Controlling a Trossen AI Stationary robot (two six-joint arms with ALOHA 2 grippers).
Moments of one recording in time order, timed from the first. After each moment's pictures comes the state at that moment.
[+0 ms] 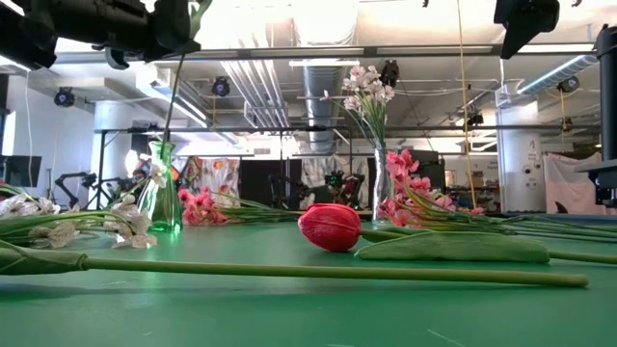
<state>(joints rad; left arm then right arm) -0.12 0.92 0.29 1.07 -1.06 0.40 0.11 1.13 1.31 -1.32 0.11 0.71</state>
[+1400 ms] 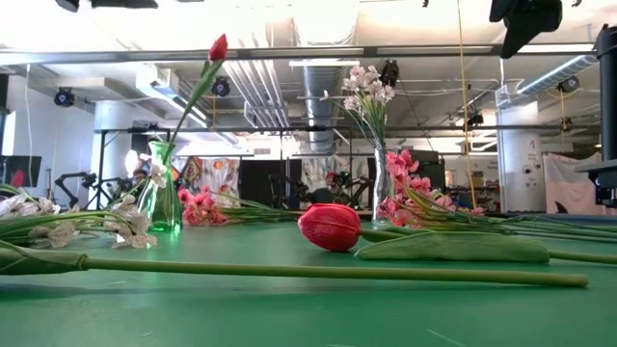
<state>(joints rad) -0.66 0.96 0.52 0.96 -1.57 0.56 0.11 1.13 1.30 -1.30 0.10 0.79</state>
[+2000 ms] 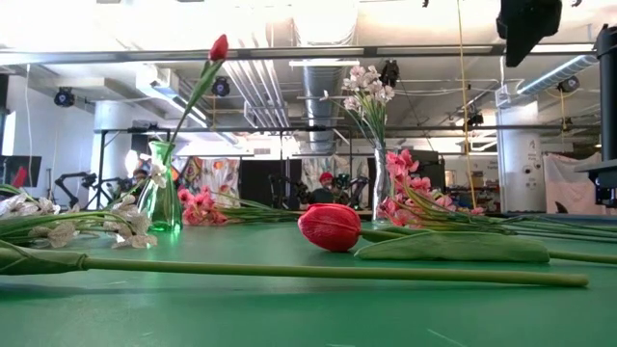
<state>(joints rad) -0.85 1.18 0.72 0.91 -1.57 0.56 0.26 1.32 1.30 -1.21 0.02 0.86</state>
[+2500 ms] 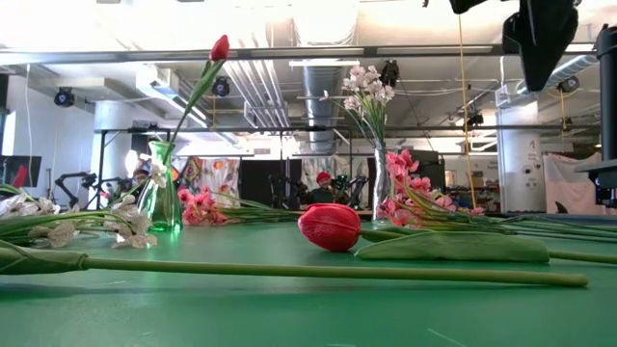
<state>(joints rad) -0.87 1.40 0.75 0.91 -1.32 0.43 0.40 1.51 1.30 -1.14 -0.02 0.91</state>
